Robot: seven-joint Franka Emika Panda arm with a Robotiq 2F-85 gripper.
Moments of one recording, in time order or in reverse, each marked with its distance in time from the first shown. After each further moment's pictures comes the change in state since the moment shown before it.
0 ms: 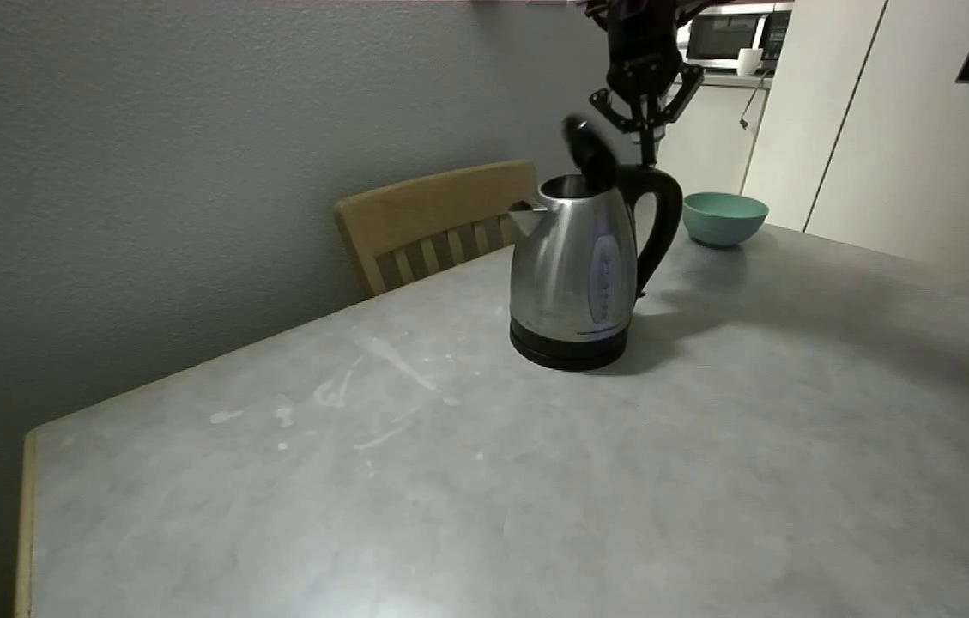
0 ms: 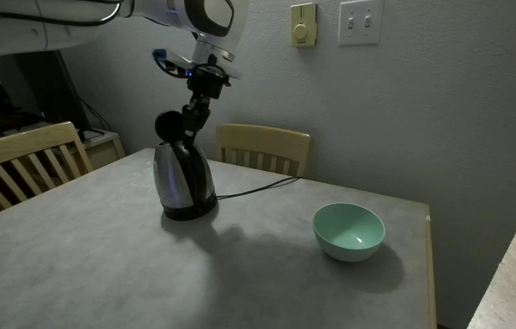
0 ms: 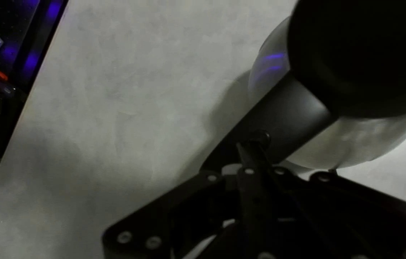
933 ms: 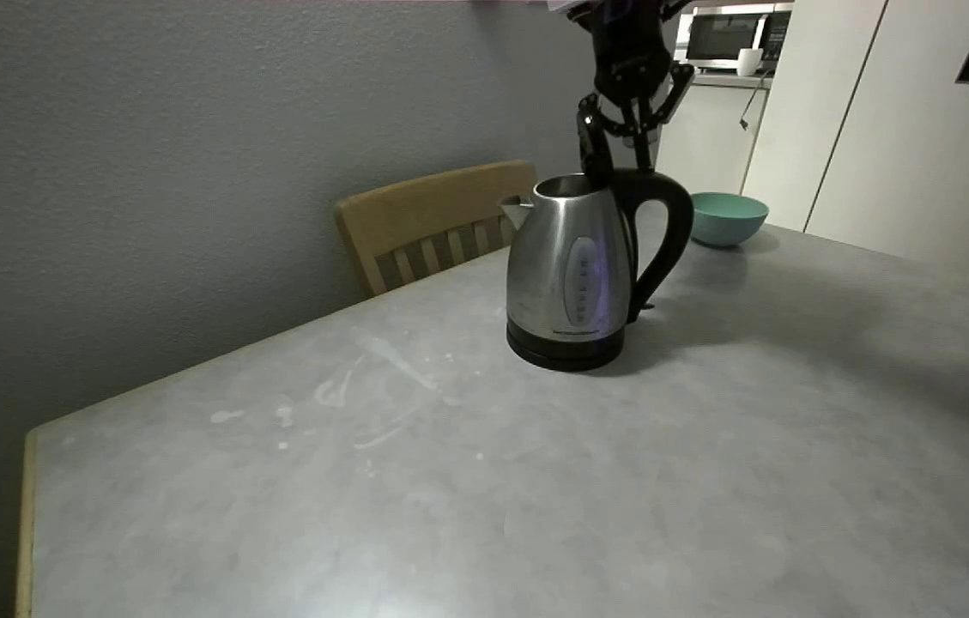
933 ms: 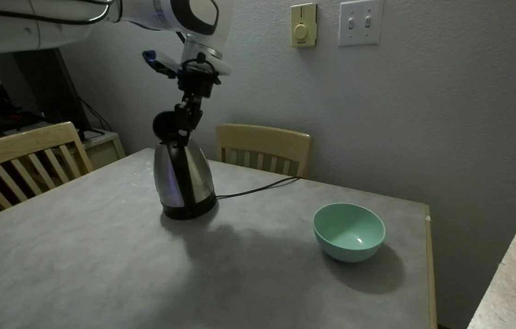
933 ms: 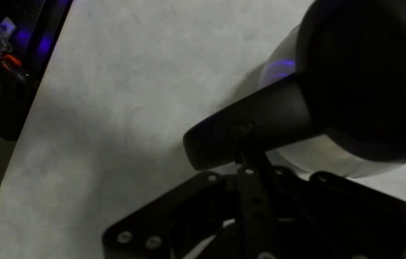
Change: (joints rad) arm 0.066 -0.008 -0.028 -0.003 -0.067 -0.005 -0.005
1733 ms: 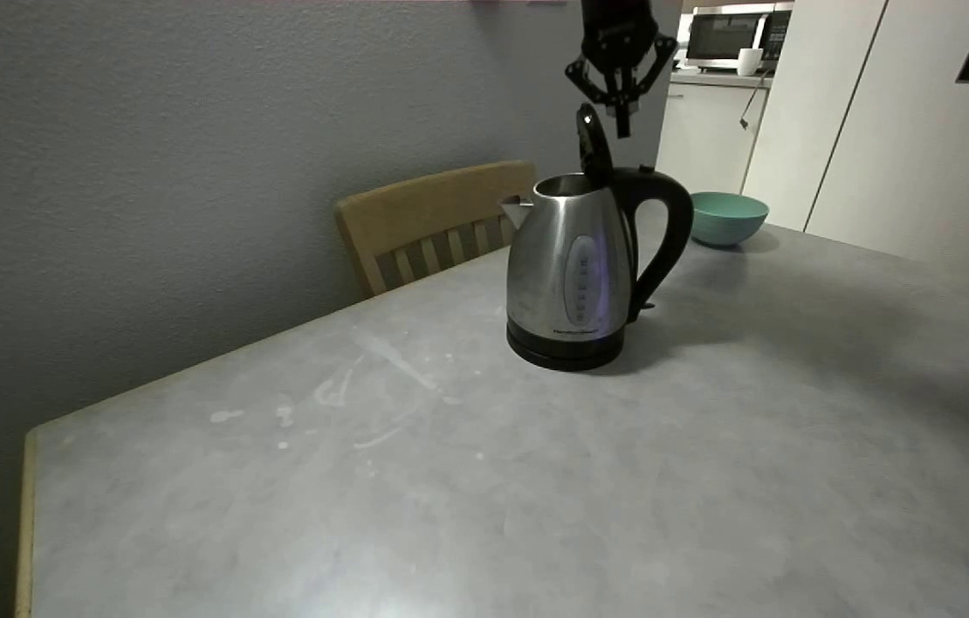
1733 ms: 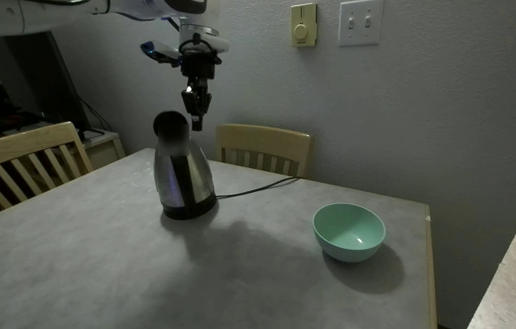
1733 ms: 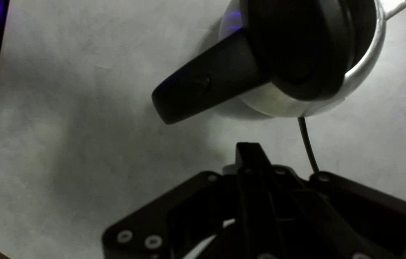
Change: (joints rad) arm 0.036 -0.043 -0.051 0.002 -0.060 0.123 0.046
